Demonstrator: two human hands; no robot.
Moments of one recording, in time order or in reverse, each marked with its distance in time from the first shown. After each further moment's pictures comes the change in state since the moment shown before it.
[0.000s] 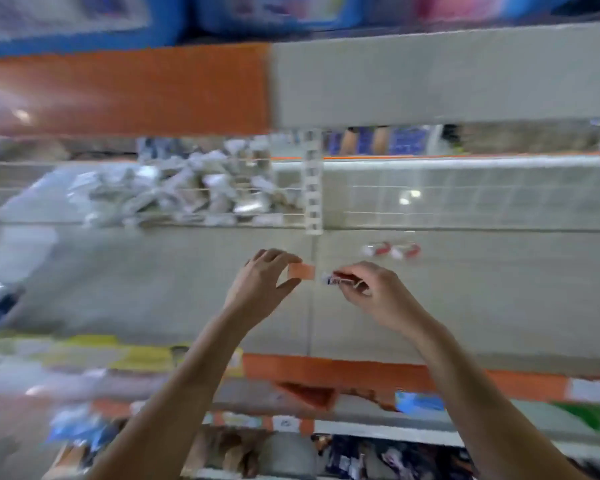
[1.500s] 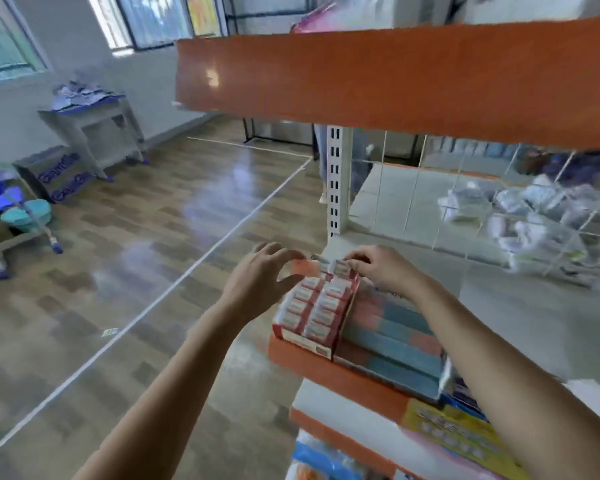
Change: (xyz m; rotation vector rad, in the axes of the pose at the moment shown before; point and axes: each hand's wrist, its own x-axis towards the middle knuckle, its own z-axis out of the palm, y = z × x) left_hand -0.228 -0.676 -0.424 0.230 0.073 -0.283; right_hand 0.389 -0.481 0.604 -0.085 -0.435 -0.051
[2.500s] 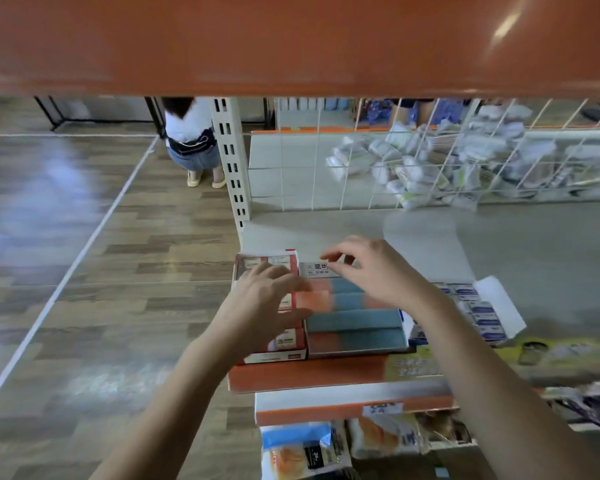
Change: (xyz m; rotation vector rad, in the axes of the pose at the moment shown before) left_hand 0.021 0.017 0.035 -0.254 -0.368 0.460; right_hand -0.078 -0.017 0.003 -0.118 0.292 0.226
